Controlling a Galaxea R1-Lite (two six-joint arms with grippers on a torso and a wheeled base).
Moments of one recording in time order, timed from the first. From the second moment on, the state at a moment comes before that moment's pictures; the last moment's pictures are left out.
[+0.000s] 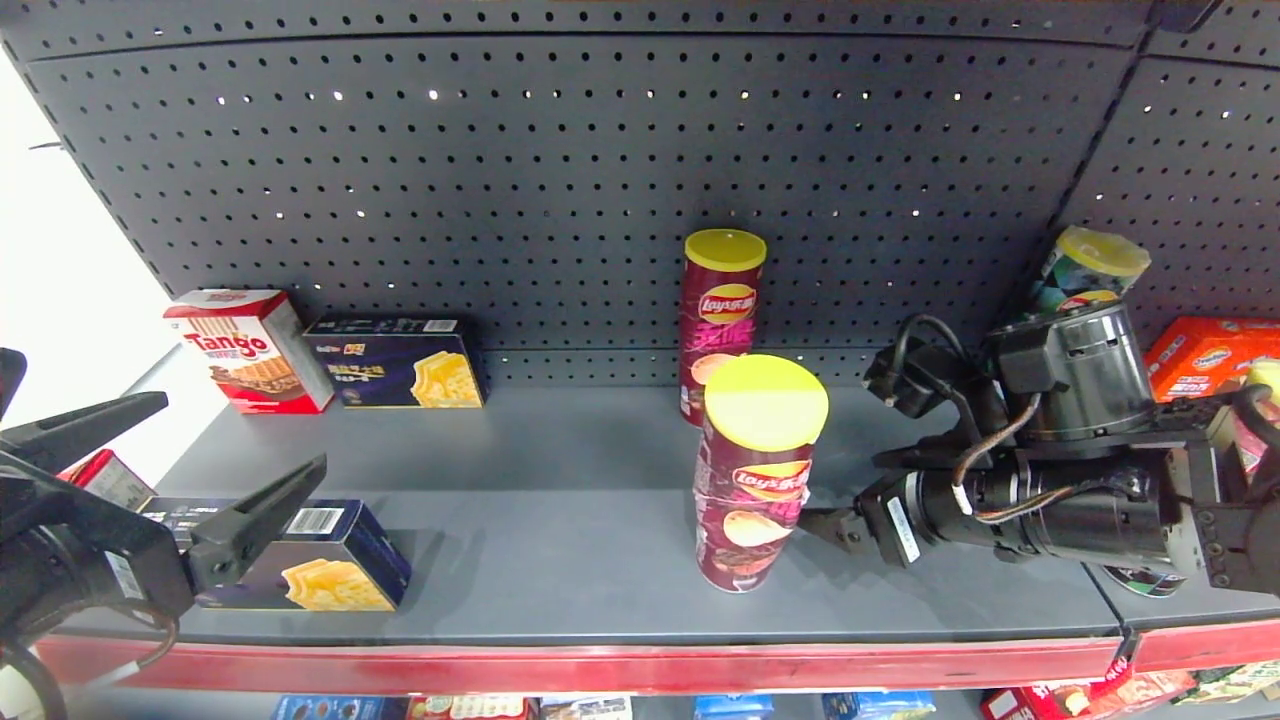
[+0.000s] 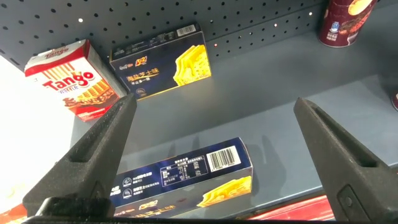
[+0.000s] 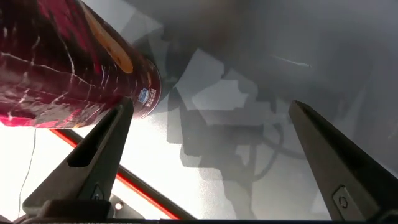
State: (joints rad) left arm -0.34 1.00 -0.46 -0.48 0.15 0.20; right arm 0.61 1.60 -0.93 -0.12 -0.07 -0.07
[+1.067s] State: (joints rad) left arm -0.33 0.94 -0.41 -0.48 0.15 0.20; right arm 0.60 1.50 -0.91 -0.13 -0.07 -0.07
